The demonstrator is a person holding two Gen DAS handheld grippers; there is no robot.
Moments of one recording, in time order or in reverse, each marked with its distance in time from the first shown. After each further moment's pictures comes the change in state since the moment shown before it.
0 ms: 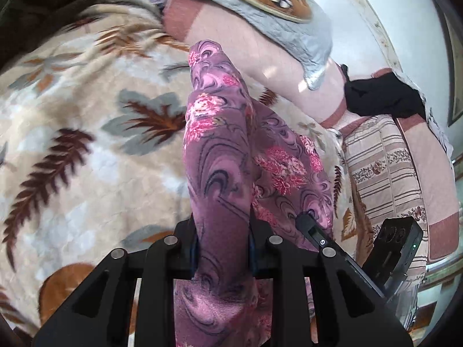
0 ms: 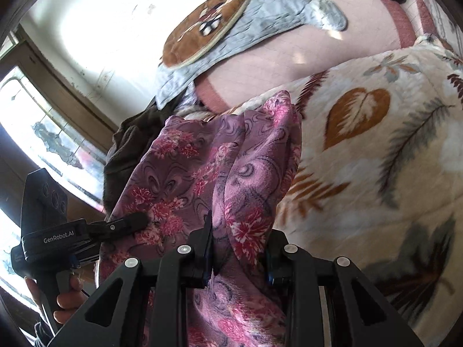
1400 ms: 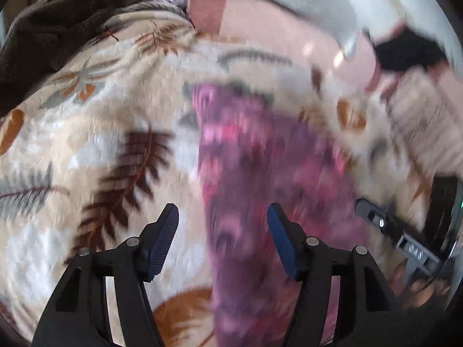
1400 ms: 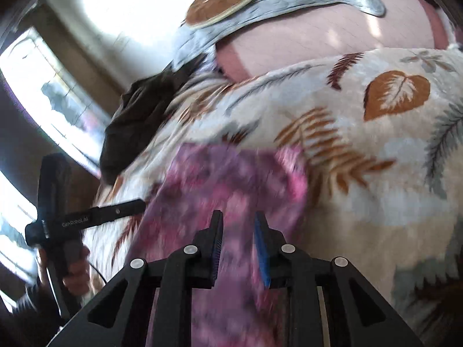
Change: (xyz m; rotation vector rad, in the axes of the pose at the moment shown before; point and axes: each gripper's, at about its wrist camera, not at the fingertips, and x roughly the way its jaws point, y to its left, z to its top) left arm 0.042 0.068 -0.028 0.267 0.028 0.275; right arm 0.058 0.010 -0.033 -0.162 0.100 0.002
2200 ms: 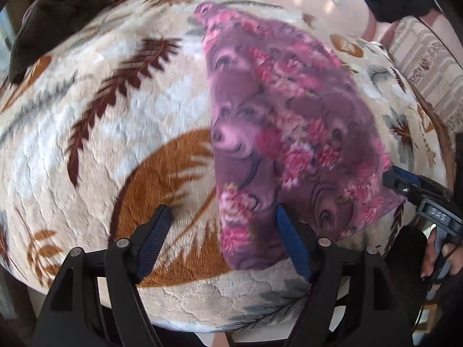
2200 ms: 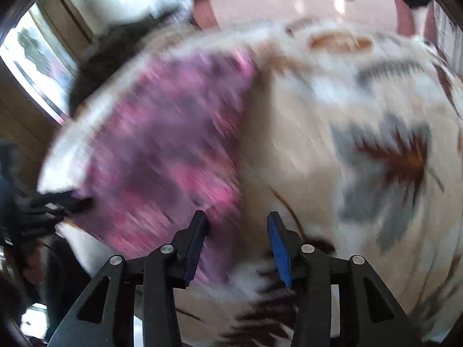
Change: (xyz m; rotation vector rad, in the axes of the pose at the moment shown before) left arm -0.022 0.001 -0.112 0.027 0.062 0.057; right arm -0.043 -0.002 -0.113 -0.037 0.187 -0.269
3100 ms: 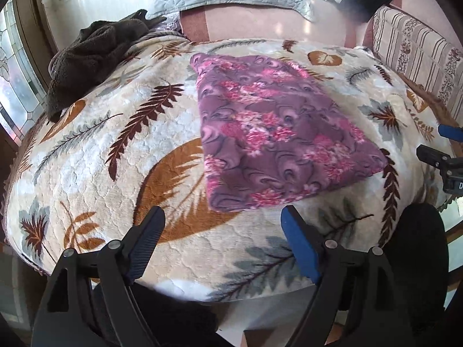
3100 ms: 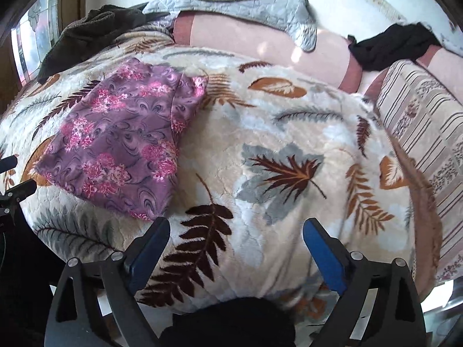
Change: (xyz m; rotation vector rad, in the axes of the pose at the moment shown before) left arm -0.062 -0.046 -0.055 0.136 -0.242 0.142; right arm -0.093 0.021 -0.033 -0.200 -0.148 -0.425
